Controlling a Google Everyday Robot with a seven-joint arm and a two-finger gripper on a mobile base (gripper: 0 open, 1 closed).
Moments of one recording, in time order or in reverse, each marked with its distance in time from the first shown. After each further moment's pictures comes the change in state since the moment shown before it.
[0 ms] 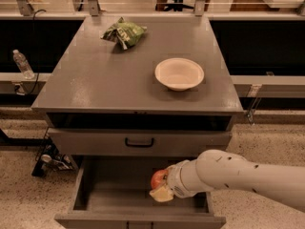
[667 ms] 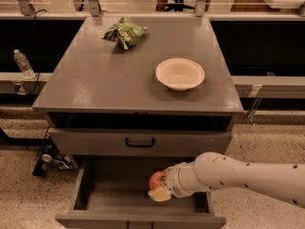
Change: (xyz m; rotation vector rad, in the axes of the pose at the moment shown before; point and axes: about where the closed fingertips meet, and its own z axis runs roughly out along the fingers) arm 0.012 -0.012 0.035 -0.032 -0.028 0.012
